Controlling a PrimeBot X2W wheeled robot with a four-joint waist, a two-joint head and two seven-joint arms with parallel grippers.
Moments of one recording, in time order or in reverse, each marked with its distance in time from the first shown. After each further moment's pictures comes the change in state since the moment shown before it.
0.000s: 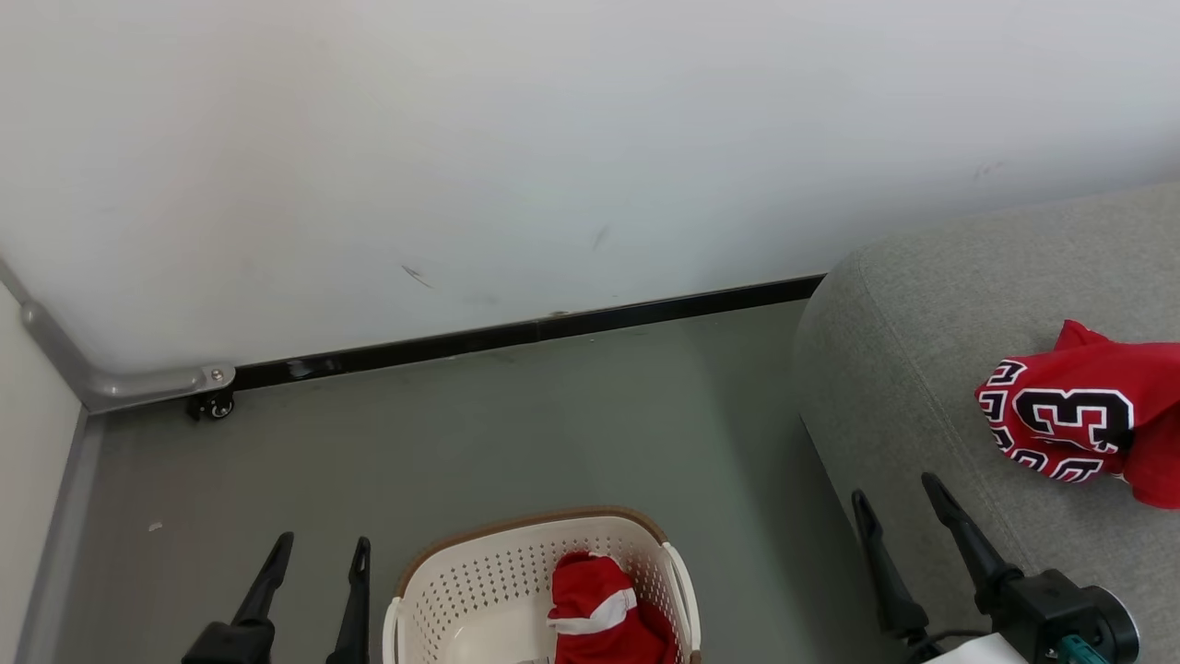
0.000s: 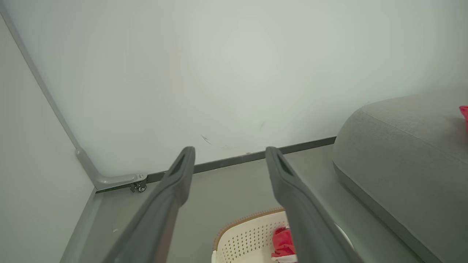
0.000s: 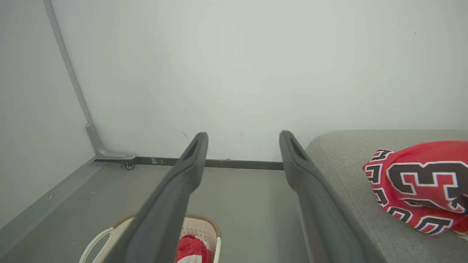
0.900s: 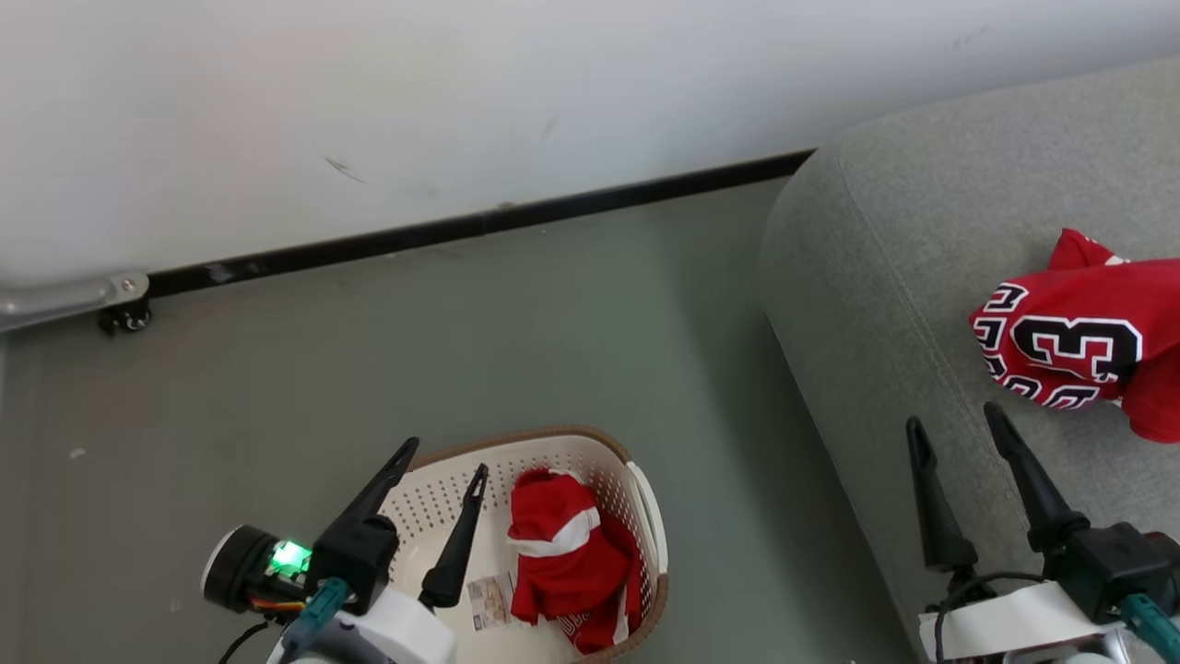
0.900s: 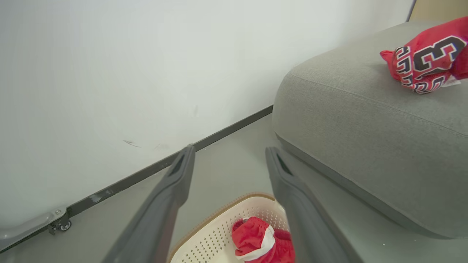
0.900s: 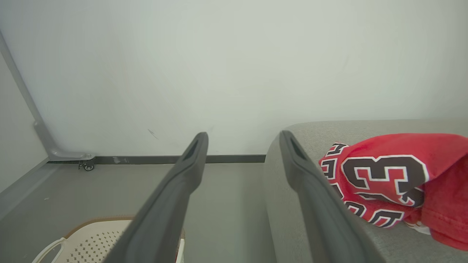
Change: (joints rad) left arm -0.267 -0.019 -0.167 0.144 0.100 -0.140 0.024; right arm -0.050 0.002 -0.088 -0.097 -0.018 0.000 0.009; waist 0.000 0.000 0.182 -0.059
